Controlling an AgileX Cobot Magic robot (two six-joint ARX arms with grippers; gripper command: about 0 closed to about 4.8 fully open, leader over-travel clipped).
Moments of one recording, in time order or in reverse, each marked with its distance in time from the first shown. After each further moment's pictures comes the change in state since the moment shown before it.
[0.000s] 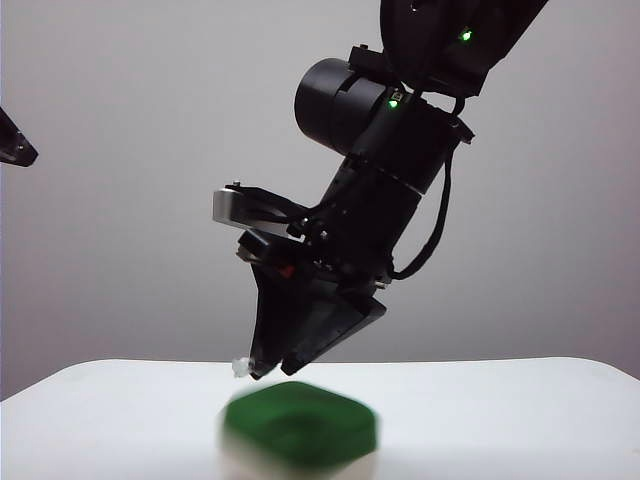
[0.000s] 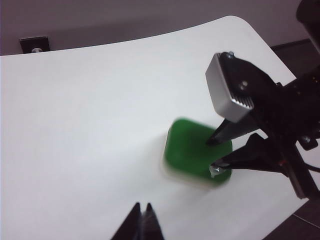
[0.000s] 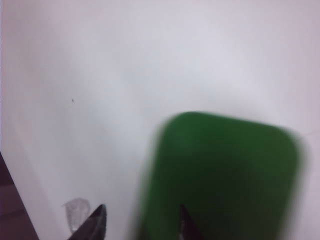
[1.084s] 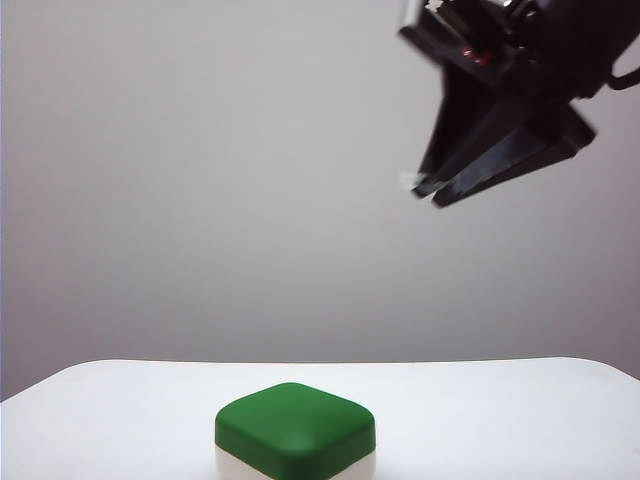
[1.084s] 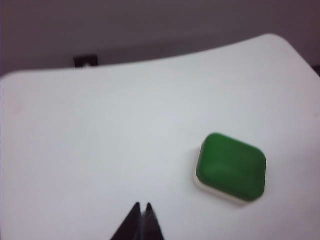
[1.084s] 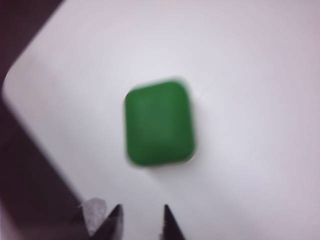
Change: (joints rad) left arm 0.000 -0.170 -0.003 -0.074 -0.159 -0.009; right arm -0.175 -0.683 -0.316 -0.096 0.023 0.211
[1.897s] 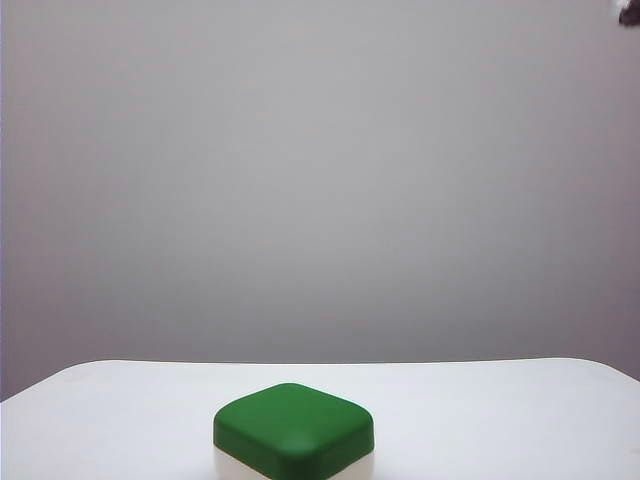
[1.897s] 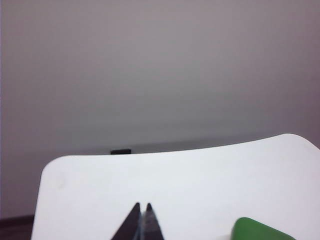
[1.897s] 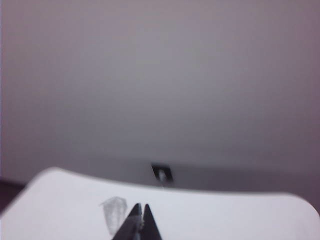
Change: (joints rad) left arm 0.002 -0.435 -0.280 0.269 -0.144 -0.079; right arm -0.371 -0.623 -0.365 0.501 0.123 0.118
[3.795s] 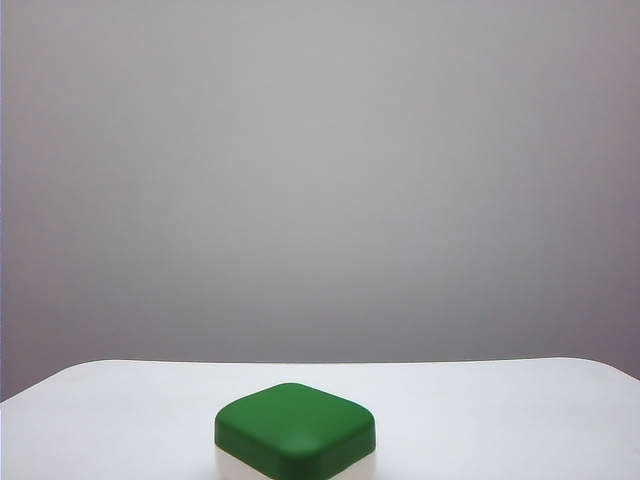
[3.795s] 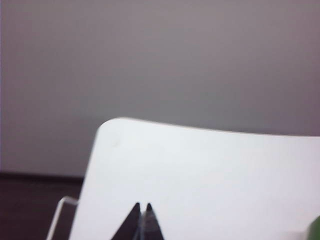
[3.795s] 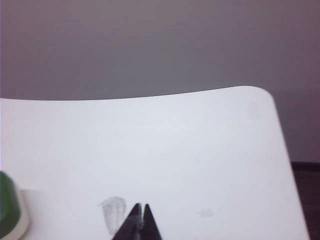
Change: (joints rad) left arm 0.004 -0.064 -0.240 0.118 -0.221 -0.043; right arm 0.048 -0.508 -0.449 -0.247 0.195 -0.009
